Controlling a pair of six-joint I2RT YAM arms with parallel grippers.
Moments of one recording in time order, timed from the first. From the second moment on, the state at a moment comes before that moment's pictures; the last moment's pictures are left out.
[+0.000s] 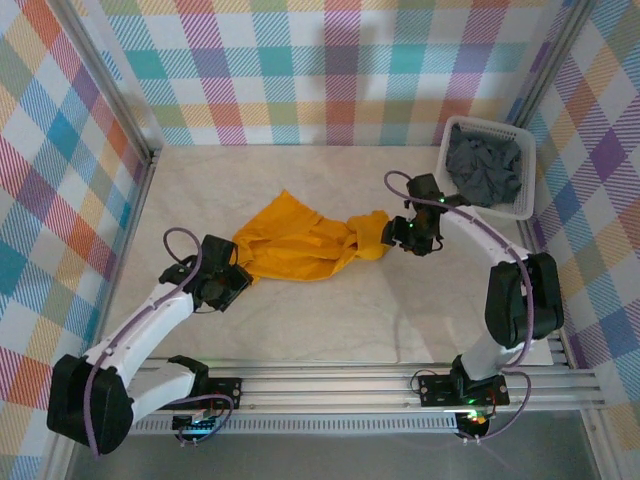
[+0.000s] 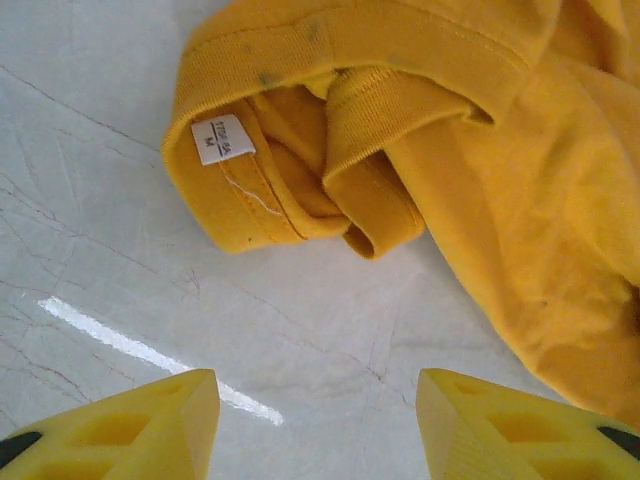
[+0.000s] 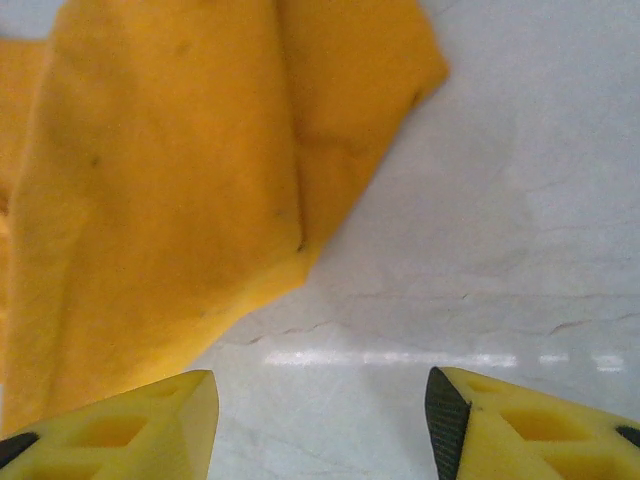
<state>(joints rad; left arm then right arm) -0.32 1.09 0.70 -0.74 -0.01 -1.11 0.28 1.63 1.19 -0.79 -0.21 0.51</state>
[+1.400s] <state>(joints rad) -0.36 2.55 2.24 -0.77 -0.31 -0.61 0.26 2.04 1.62 -0.78 -0.27 0.47</state>
